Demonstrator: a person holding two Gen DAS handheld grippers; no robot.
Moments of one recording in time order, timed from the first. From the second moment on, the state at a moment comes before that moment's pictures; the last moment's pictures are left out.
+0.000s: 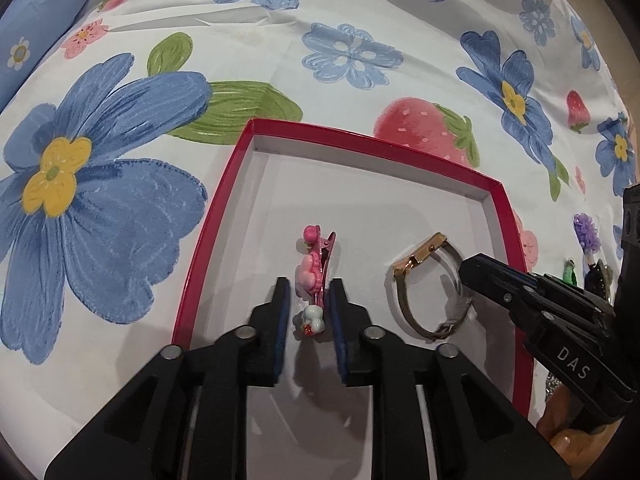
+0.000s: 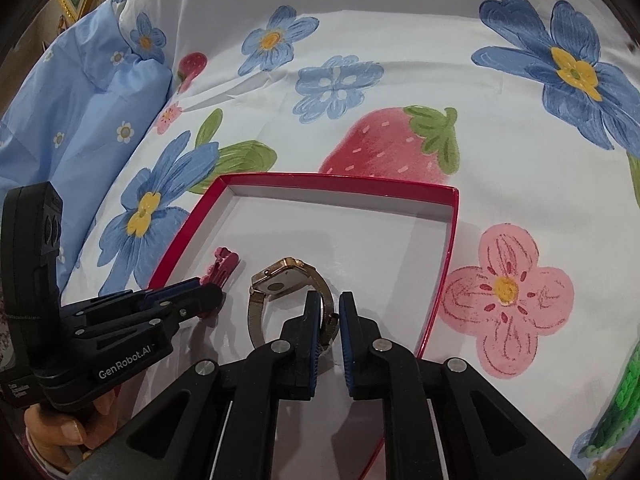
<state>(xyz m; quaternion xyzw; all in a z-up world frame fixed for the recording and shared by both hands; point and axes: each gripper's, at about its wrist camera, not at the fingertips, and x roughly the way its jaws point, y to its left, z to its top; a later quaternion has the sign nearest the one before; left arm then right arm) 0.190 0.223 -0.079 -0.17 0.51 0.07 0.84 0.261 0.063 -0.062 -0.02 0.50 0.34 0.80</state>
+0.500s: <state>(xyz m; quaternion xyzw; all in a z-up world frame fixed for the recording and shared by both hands) 0.155 0.209 -0.040 -0.18 0.48 0.07 0.86 0.234 0.020 -0.021 0.05 0.47 0.36 0.81</state>
